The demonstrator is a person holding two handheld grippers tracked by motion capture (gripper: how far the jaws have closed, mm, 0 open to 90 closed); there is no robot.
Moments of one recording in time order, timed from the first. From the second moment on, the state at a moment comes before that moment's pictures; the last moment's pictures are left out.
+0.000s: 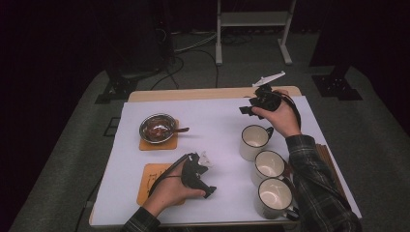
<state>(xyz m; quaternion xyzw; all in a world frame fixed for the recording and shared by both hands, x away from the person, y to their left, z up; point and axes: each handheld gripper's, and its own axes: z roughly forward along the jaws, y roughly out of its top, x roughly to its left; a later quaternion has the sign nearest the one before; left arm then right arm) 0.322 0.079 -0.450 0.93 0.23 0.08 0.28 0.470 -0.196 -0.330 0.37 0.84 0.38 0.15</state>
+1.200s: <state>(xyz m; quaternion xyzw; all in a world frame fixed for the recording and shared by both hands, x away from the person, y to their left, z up) 0.322 0.078 -0.450 0.93 0.23 0.08 0.27 0.470 -0.284 -0.355 0.44 0.79 0.39 0.19</state>
